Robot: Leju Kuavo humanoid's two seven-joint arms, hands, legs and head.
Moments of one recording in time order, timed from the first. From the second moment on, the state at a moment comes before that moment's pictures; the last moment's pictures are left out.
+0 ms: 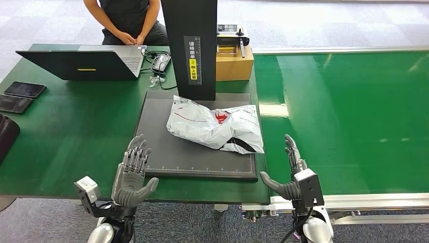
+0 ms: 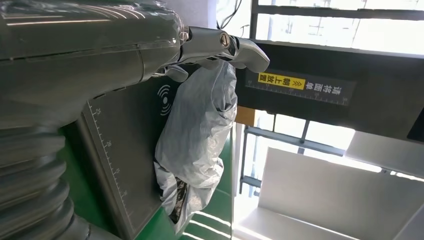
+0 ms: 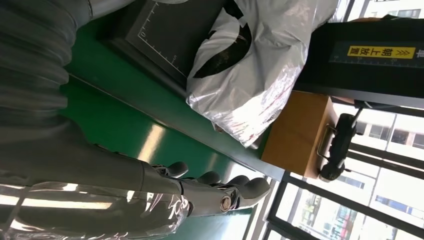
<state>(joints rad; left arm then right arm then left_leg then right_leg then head) 0.07 -0.19 -0.06 -1.31 -0.03 -0.21 -0.49 0.00 0.05 -0.02 -1.49 0.26 0.03 -0.47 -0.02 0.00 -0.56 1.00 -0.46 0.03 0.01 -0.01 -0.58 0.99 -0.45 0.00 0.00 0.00</state>
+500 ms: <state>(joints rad) 0.05 -0.20 -0.07 -1.31 -0.05 -0.22 -0.50 0.01 0.09 -0.05 -1.50 0.28 0.08 -0.44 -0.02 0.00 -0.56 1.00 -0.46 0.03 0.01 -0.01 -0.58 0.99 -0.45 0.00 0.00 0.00</state>
